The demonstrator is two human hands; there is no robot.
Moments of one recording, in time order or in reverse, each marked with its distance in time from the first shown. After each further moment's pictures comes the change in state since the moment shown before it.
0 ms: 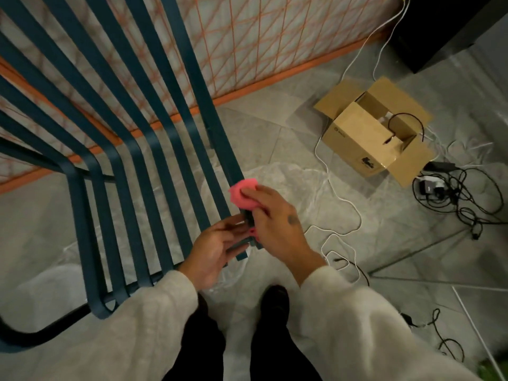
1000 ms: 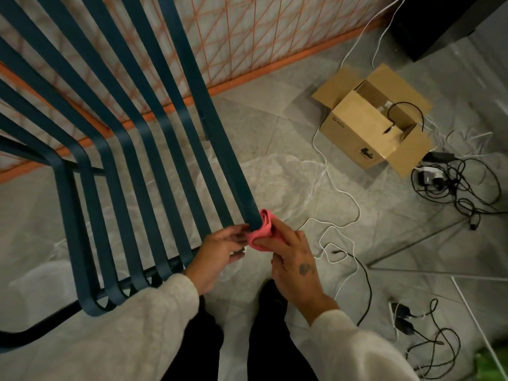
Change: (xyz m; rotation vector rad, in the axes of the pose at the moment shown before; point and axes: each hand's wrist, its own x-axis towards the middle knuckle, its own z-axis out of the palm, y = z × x) left_hand 0.009 -0.034 -0.006 0.269 0.035 0.013; right_hand -0.058 0.095 0.018 -0.336 0.169 -0.306
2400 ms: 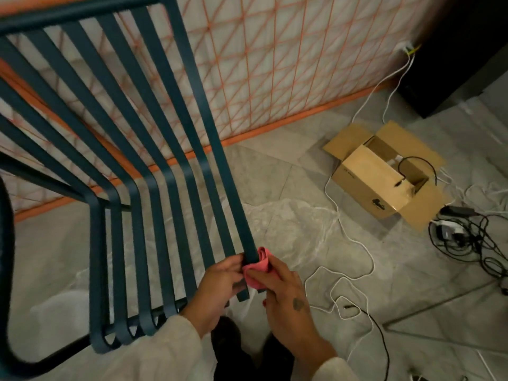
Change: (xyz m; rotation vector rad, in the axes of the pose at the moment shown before) left_hand -0.030 0.060 0.021 -0.026 0.076 0.072; right_hand 0.029 -0.020 -0.017 0.186 -0.158 0.079
